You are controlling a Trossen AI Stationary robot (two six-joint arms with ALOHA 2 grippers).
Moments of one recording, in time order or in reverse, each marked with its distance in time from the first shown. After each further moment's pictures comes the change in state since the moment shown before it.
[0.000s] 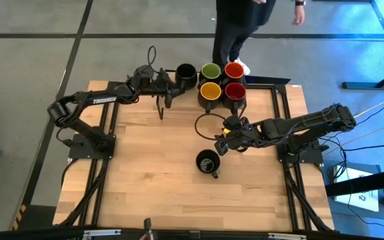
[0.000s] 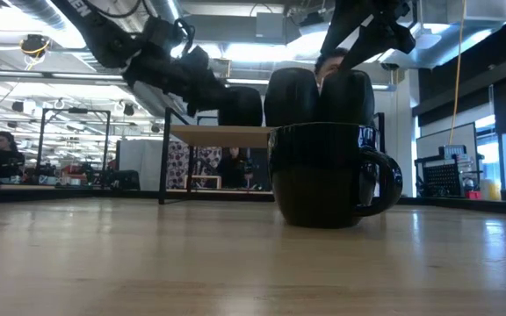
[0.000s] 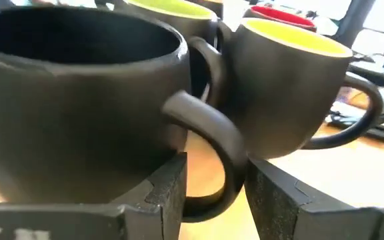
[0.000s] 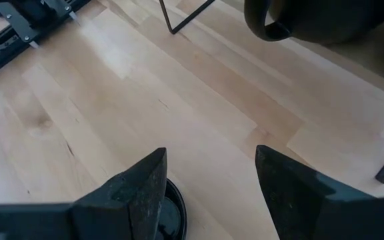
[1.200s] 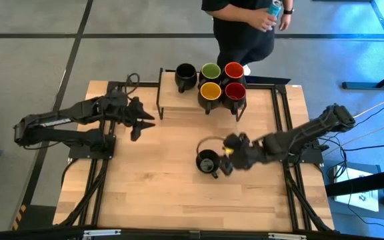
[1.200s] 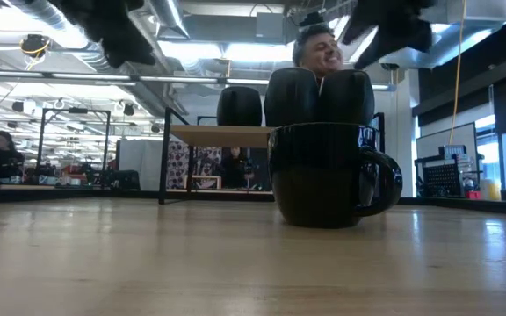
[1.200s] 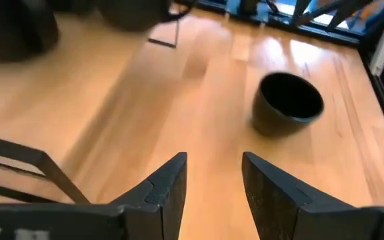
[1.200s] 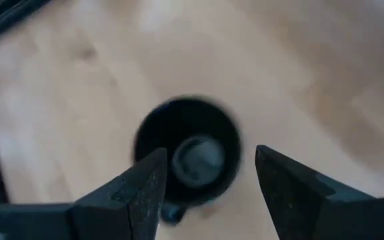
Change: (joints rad) left arm -0.402 -0.685 -0.028 -0.948 -0.323 -0.011; right arm 0.147 0.017 -0.042 0.042 -0.076 0.021
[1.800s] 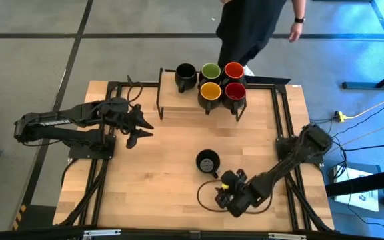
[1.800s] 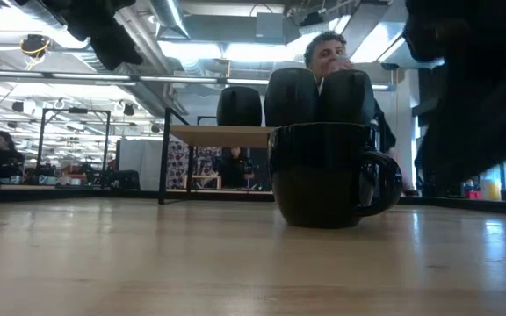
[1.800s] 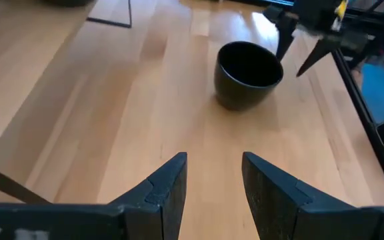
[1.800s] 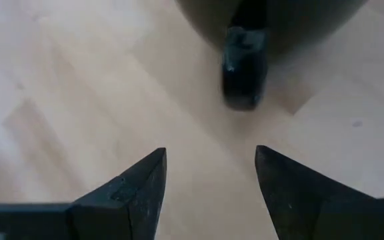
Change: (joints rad) left arm -0.103 -0.030 -0.043 -0.032 0.053 0.024; right arm 0.333 0.404 -0.082 0.239 0.097 0.505
